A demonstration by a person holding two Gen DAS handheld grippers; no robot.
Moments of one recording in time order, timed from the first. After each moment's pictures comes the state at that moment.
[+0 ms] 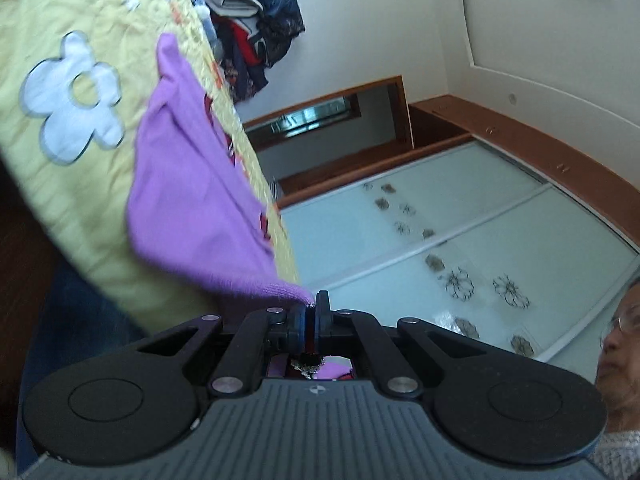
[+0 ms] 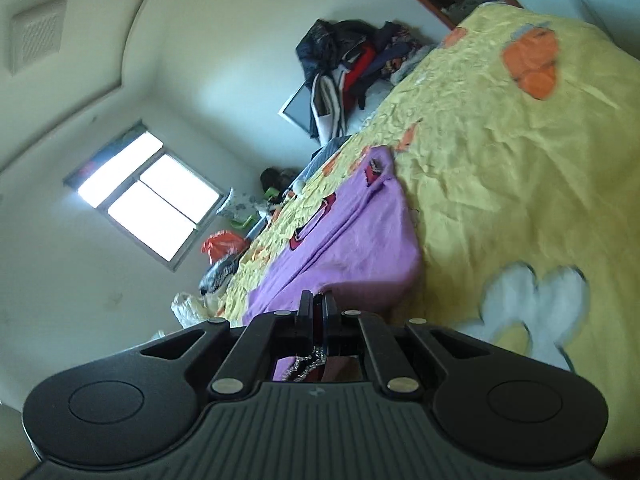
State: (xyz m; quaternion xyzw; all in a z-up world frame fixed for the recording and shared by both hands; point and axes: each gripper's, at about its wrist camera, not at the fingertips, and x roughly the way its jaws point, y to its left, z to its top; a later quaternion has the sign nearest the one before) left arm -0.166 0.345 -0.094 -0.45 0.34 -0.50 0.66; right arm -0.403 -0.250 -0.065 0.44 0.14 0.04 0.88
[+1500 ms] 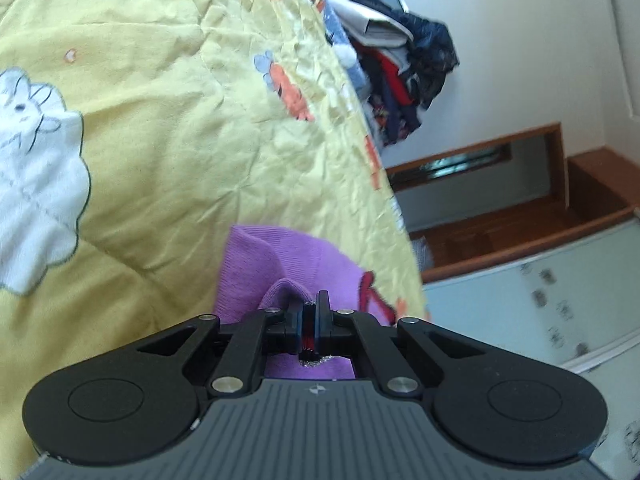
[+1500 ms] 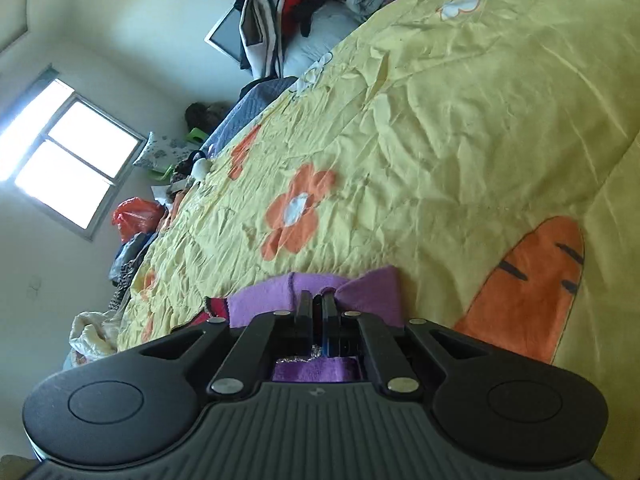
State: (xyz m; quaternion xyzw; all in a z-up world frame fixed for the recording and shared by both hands) left arm 0.195 0.236 -0.100 -0.41 0.45 -0.30 0.73; right arm 0.033 -0.389 -0.092 0.42 0.30 0.00 0.86
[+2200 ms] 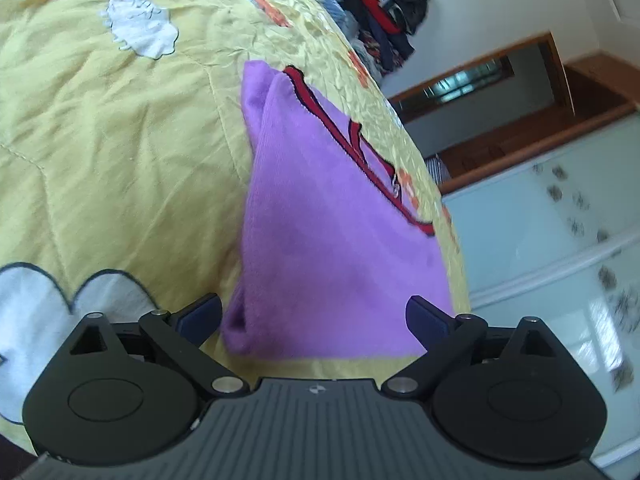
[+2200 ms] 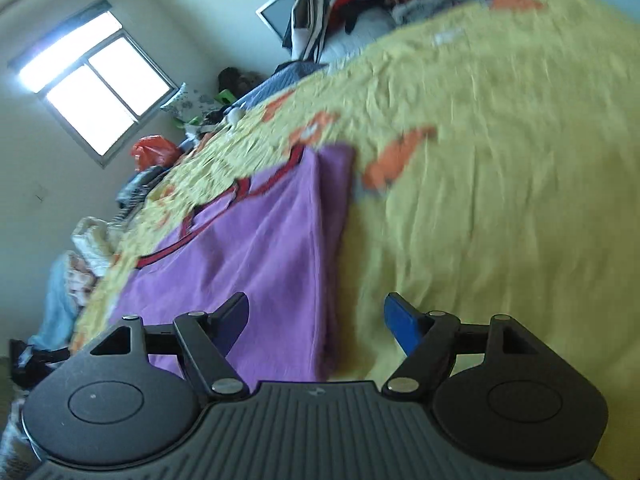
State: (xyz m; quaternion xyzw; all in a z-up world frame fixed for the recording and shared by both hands) left arm 0.032 0.271 -0.080 -0.31 0.49 -0.33 0.74; right arm -0.162 -0.359 -0.085 0.36 0.30 0.05 0.88
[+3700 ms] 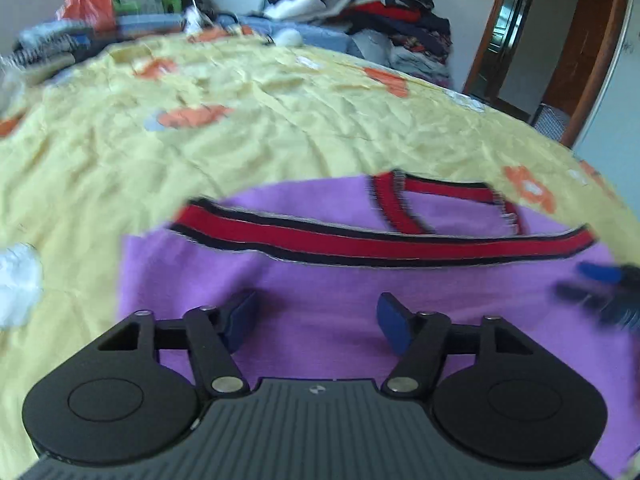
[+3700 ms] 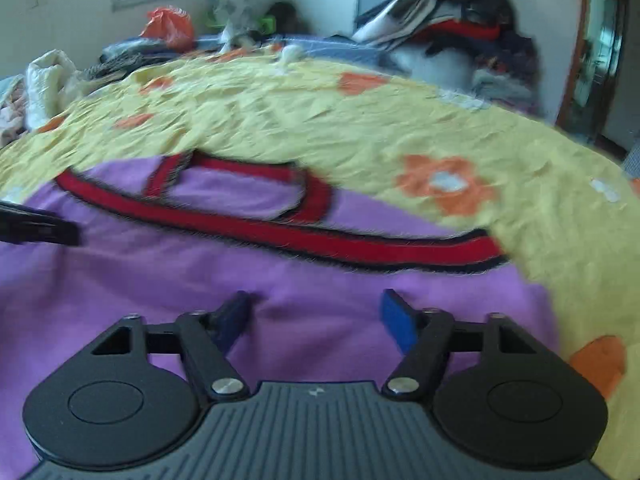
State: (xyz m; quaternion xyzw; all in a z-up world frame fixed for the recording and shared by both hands) left arm 0.115 0.099 -0.059 0.01 0.38 -0.20 0.90; right arm 0.044 -0.241 -0.072 0.04 0.35 -0.01 0.94
